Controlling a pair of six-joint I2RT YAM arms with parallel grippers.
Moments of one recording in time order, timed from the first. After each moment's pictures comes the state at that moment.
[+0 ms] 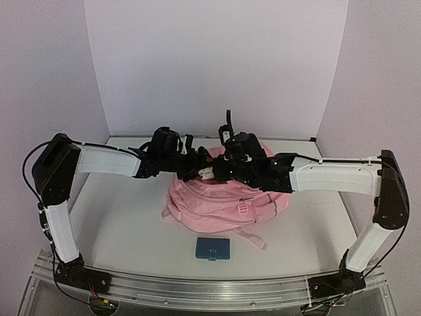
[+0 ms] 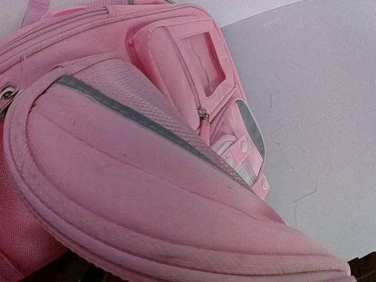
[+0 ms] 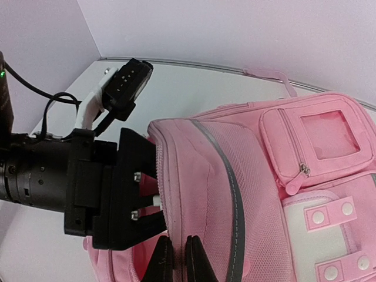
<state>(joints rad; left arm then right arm) -0.71 1.91 1.25 0.19 0.38 -0.94 1.00 1.72 1.31 -0.12 0.44 0.41</state>
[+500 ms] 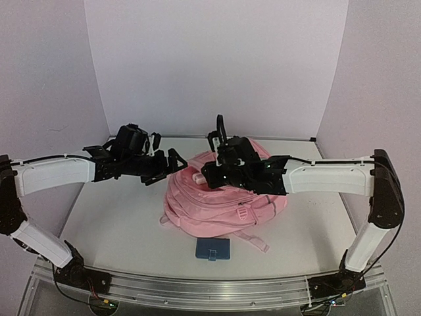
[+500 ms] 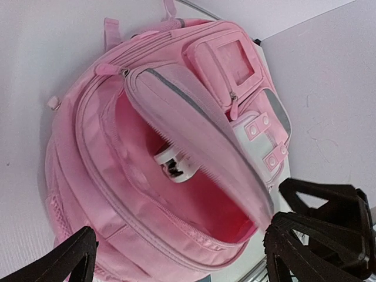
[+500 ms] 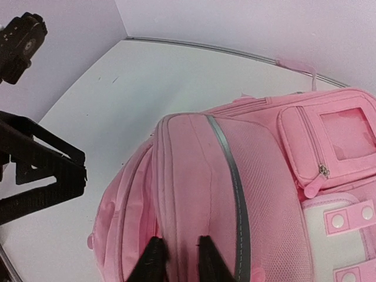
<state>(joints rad) -0.70 1.44 1.03 -0.19 0.19 -0.80 1.02 1.76 1.33 -0.12 0.35 0.39</state>
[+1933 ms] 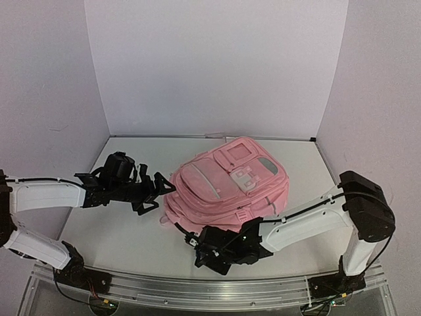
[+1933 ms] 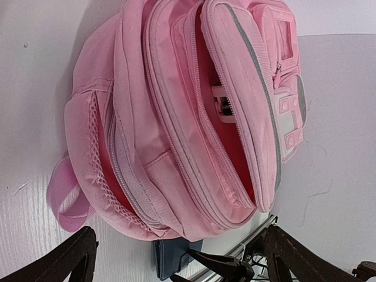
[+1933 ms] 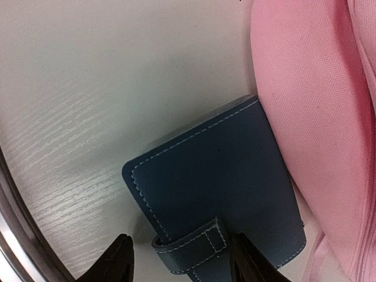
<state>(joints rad) -0.68 1.28 0.67 -0.05 0.29 -1.08 1.38 1.89 1.10 -0.37 0.29 0.15</state>
